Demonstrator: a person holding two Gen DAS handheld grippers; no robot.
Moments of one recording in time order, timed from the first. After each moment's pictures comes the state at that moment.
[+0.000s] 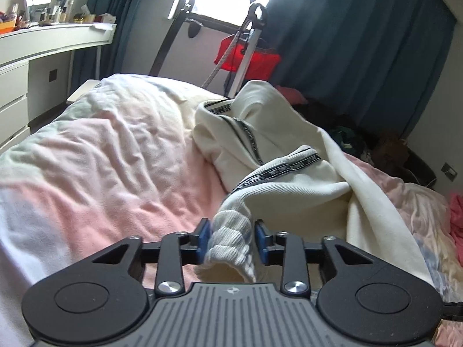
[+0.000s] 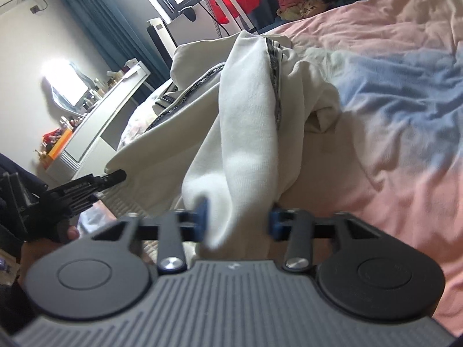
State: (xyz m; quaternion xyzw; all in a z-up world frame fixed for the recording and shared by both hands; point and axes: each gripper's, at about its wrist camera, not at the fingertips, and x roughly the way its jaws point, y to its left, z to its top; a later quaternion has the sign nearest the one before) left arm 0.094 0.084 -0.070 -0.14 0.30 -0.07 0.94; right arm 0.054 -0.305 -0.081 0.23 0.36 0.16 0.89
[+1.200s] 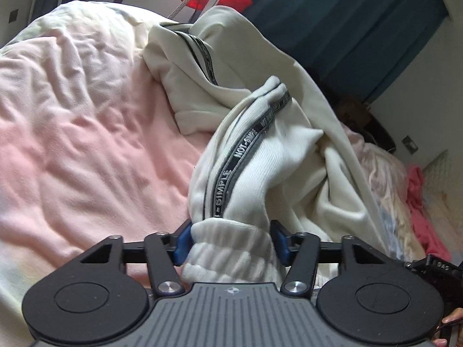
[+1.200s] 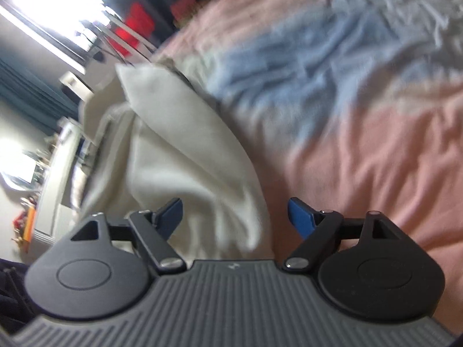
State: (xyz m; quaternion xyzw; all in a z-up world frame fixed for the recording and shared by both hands) left arm 0.106 0.059 -0.119 -0.19 0.40 -0.16 0.88; right arm 0.044 -0.390 -0.120 0.37 0.41 -0.01 0.83
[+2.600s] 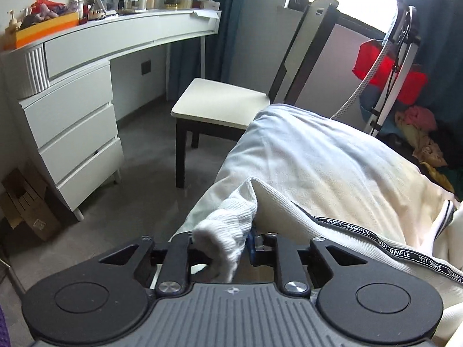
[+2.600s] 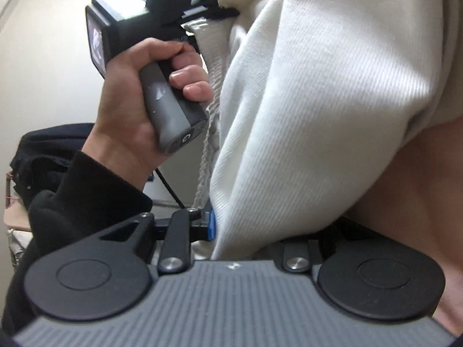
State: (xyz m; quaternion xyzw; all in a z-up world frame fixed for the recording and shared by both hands) left arm 0.349 0.316 -0.066 -0.14 0.37 0.15 0.91; right arm 0.224 0.071 -0.134 0.36 0.54 0.38 0.66
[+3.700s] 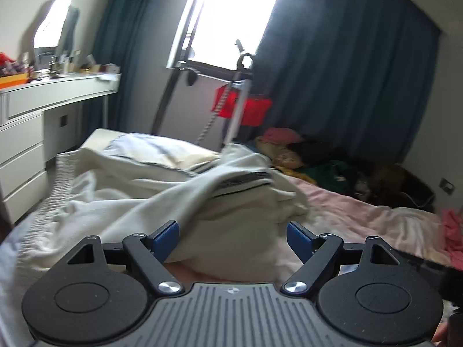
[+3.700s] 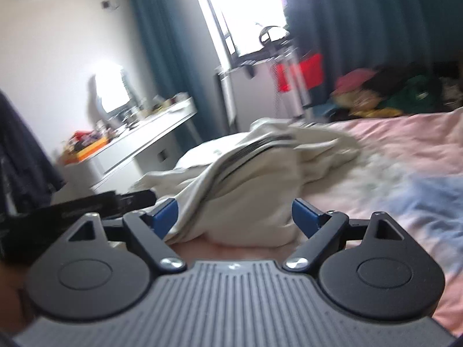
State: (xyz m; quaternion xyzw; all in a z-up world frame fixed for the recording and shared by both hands) left arm 0.024 0.020 0.025 -0.12 0.23 -0.05 0.97; right arm 0.030 -0.227 0.034 0.13 0.21 0.19 0.95
